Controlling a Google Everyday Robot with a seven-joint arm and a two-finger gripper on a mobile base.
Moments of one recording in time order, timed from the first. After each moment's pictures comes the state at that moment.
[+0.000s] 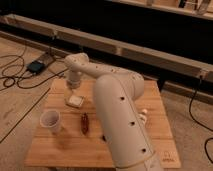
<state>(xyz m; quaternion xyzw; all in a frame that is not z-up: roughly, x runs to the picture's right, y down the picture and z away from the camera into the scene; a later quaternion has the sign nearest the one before) -0.211 0.043 0.920 -0.41 -0.04 0.26 0.87</state>
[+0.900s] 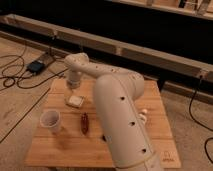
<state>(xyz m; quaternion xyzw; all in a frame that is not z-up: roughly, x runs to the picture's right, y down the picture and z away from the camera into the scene) -0.205 0.039 0.913 -0.40 -0.03 0.26 0.88</state>
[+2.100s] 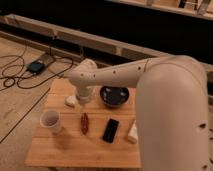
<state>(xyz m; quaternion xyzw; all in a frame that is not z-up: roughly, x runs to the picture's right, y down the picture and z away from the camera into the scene) -0.092 0.115 0.777 -0.32 0.10 0.36 0.87</state>
